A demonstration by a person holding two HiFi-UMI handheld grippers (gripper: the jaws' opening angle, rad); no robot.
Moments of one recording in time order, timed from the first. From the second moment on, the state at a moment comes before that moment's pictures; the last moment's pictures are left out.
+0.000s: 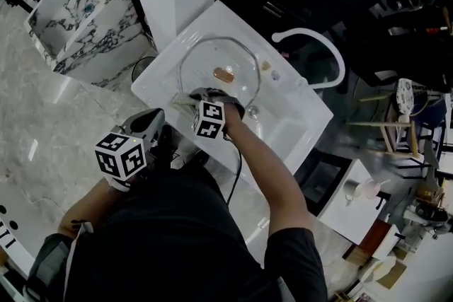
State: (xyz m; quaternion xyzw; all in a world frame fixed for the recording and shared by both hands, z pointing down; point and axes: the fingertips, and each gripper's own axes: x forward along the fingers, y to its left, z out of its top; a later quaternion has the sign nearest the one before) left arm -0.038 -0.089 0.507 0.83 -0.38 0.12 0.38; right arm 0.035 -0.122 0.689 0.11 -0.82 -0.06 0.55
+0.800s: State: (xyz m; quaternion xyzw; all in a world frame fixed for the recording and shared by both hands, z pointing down) left arm -0.012 -0.085 0.478 0.86 -0.36 0.14 0.33; right arm 0.038 -0.079 0.700 0.23 -0.85 0.14 0.46
